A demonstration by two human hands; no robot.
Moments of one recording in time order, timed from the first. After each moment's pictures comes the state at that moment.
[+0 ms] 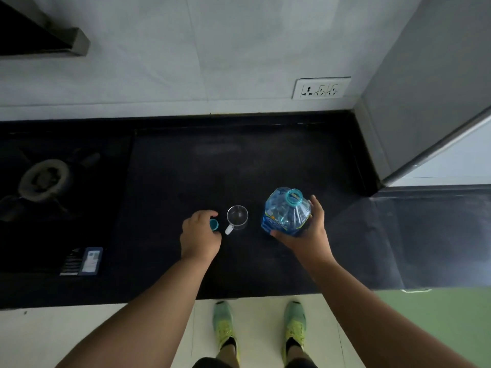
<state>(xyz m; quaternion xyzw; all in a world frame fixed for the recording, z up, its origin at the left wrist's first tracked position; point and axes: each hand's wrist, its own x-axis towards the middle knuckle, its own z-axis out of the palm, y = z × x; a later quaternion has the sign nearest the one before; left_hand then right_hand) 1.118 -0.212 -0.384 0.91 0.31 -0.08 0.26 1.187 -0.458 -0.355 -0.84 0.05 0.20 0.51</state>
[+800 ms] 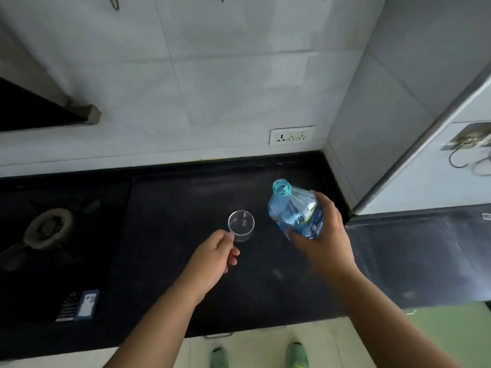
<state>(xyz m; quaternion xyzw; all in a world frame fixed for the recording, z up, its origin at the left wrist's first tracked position) 1.127 -0.266 -0.240 0.76 0.28 -0.11 0.58 1.210 -0.496 -0.234 -0.89 -0.05 0.01 0.46</state>
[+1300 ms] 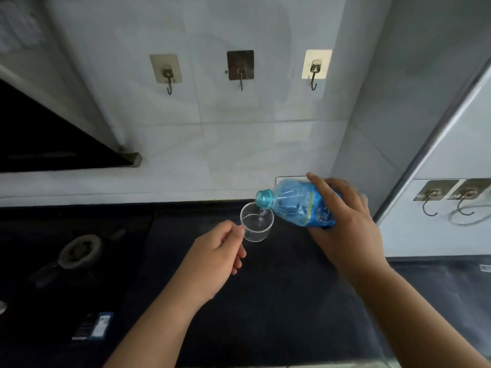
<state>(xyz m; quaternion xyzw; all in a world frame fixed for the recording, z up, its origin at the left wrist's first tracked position) 1.093 -0.292 -0.067 0.83 0.19 0.03 0.53 1.219 -0.510 -0.091 -0.91 -0.24 -0.19 0.29</state>
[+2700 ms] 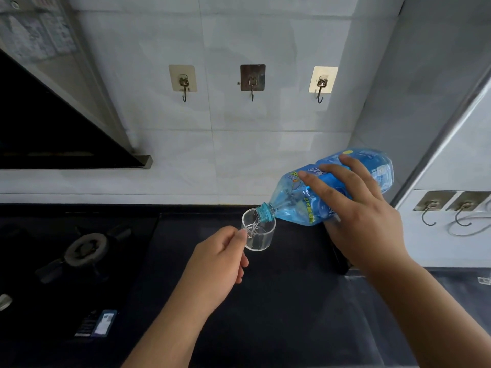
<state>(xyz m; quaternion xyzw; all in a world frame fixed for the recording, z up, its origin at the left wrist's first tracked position) 1.068 -0.298 -0.050 0.82 0.23 0.07 0.52 1.213 -0.511 -0.047 -0.87 -0.34 -0.33 0.14</state>
